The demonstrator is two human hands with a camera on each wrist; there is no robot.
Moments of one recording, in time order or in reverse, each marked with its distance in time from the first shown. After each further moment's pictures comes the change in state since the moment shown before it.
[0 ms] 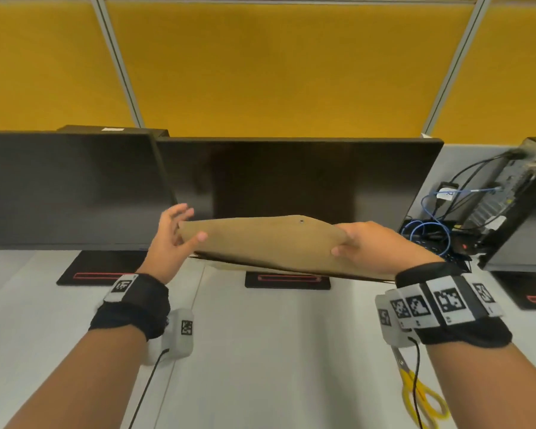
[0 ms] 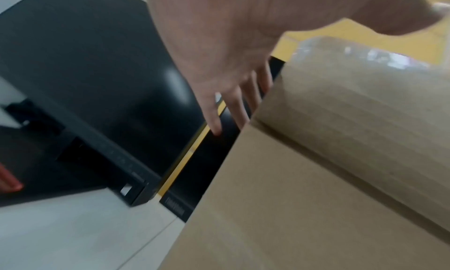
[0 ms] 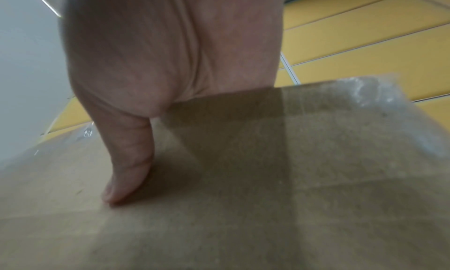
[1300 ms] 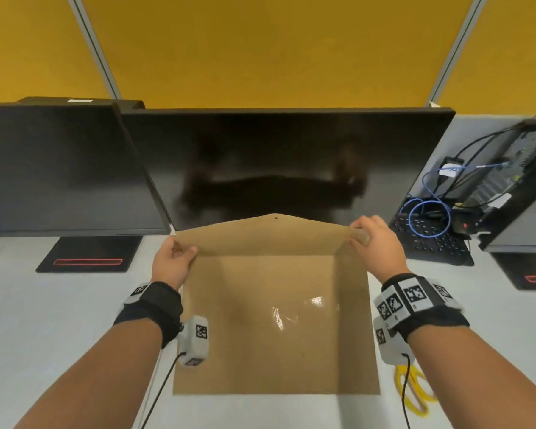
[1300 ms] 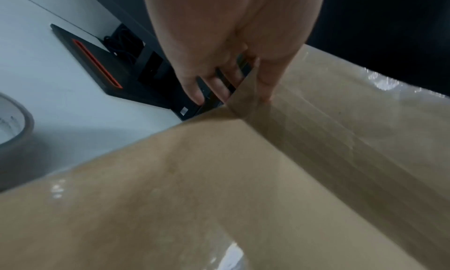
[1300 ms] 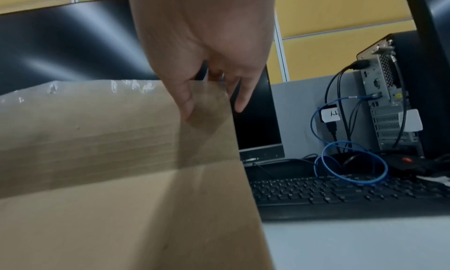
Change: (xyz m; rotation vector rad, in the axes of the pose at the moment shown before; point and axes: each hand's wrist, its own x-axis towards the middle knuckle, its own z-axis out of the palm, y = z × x) left_hand 0.019 -0.102 0.049 0.002 0.277 -0.372; right_hand 0.039 0.091 0.095 0.237 0.479 0.241
